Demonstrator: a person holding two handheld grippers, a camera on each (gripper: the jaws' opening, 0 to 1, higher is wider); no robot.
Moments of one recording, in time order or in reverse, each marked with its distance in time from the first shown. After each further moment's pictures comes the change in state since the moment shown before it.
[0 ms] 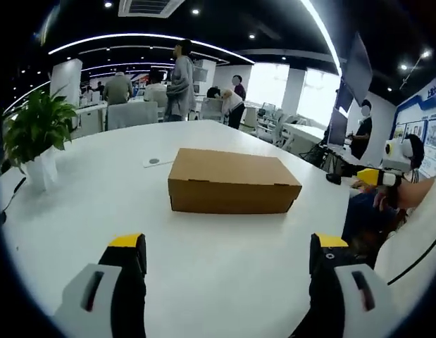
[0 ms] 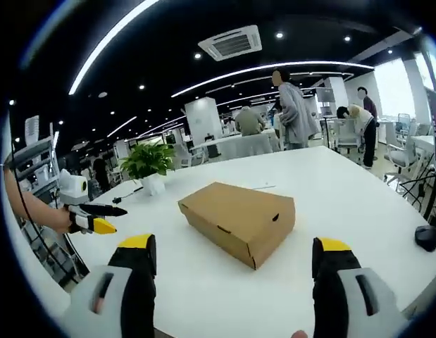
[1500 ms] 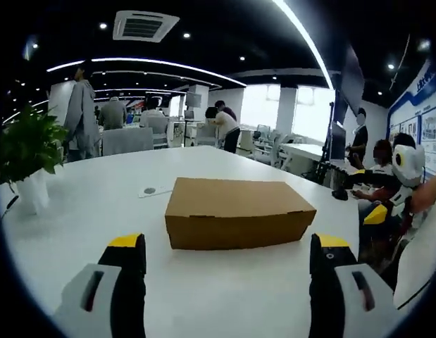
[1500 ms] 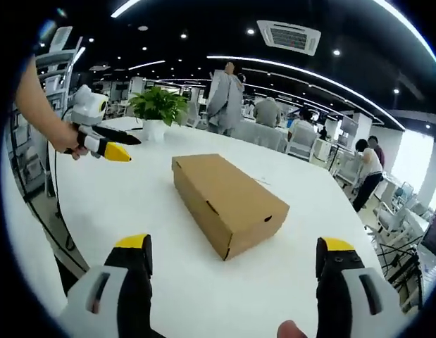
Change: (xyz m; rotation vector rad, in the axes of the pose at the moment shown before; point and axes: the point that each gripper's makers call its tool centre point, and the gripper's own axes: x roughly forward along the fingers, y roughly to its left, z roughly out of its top) left arm 0.053 0.019 0.028 0.025 -0.142 -0.013; right arm 0.020 0.004 -0.019 -0.472 0.140 -0.049
